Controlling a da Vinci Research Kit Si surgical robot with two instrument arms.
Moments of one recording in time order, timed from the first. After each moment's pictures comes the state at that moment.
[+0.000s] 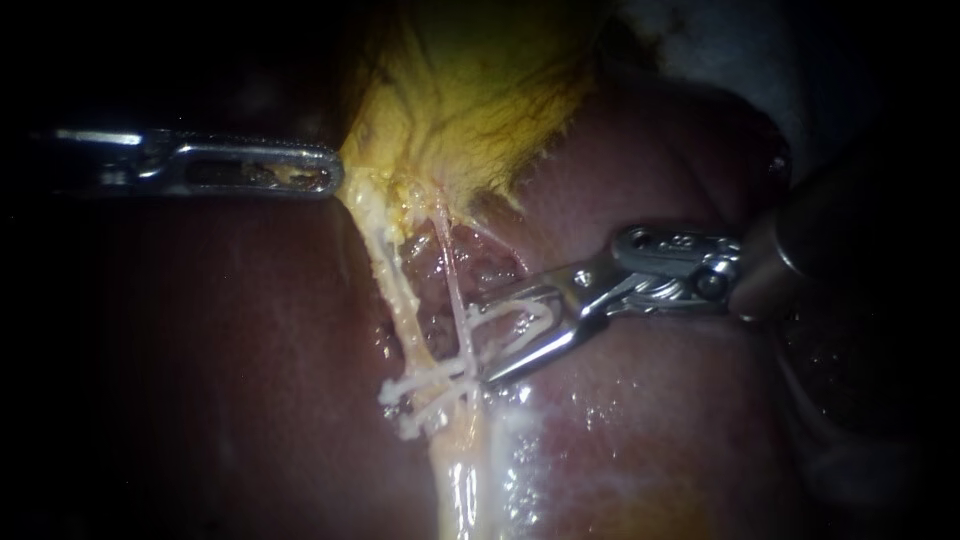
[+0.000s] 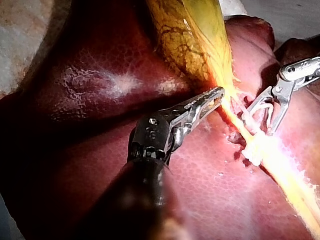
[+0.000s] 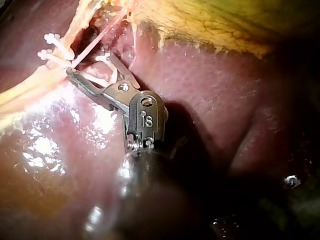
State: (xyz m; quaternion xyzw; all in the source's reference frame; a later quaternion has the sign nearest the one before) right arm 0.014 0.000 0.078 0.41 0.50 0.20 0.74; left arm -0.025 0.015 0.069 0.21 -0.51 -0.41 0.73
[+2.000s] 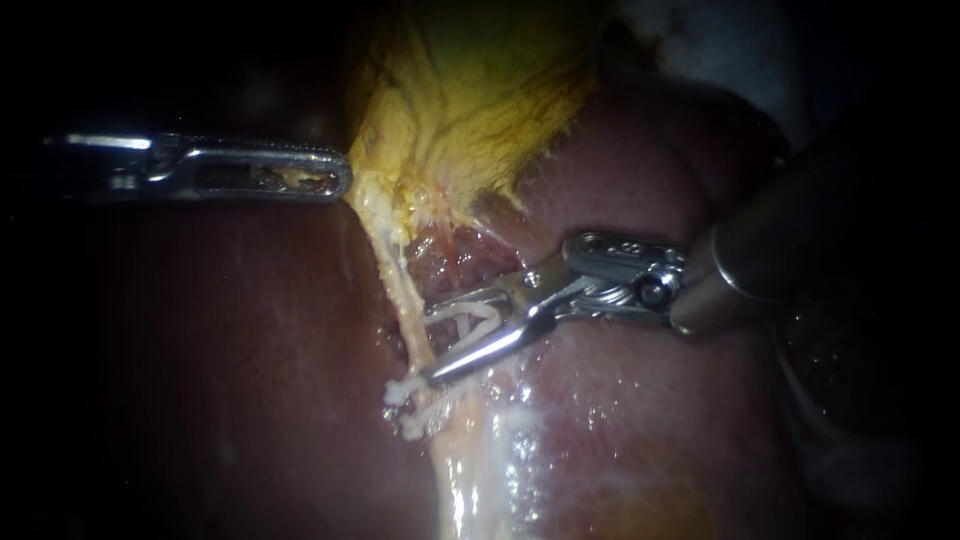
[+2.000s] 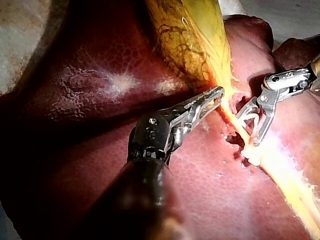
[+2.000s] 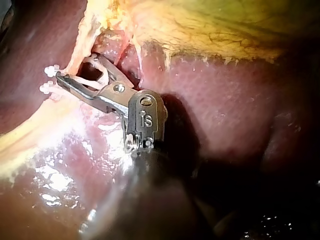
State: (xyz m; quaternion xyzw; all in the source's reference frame) right arm 0.021 -0.002 0.080 0.45 0.55 0.22 0.67; left arm -0.026 0.014 0.069 0.21 -0.51 -0.41 0.73
